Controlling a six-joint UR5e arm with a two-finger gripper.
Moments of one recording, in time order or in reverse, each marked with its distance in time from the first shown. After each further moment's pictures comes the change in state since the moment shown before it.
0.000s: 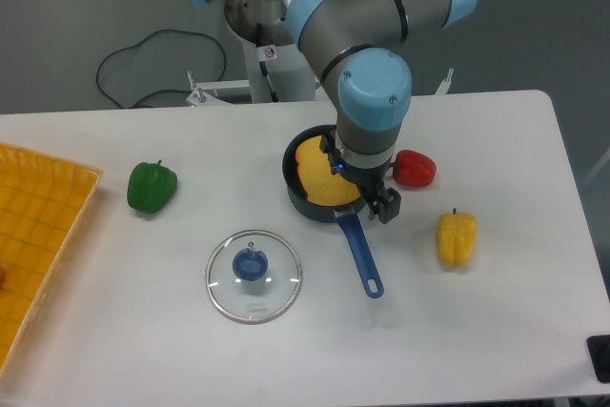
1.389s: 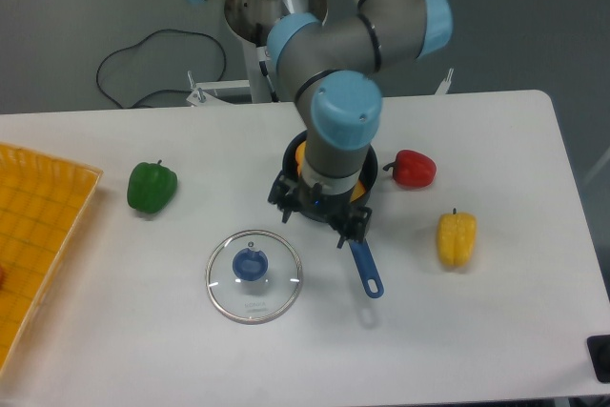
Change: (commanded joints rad) arm -0.118 -0.060 -0.072 0.218 -0.111 -0.597
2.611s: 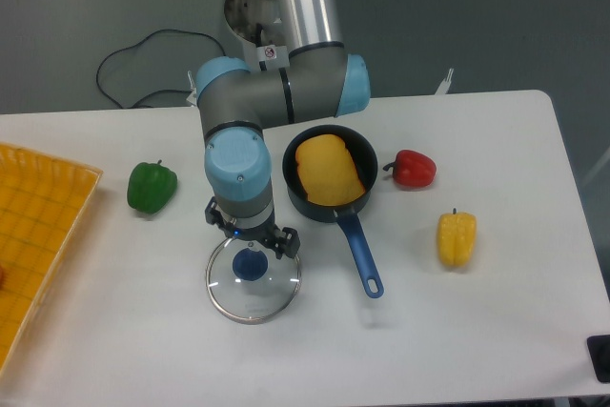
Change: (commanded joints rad) arm -0.147 -0.104 -0.028 0.058 0.083 -0.314
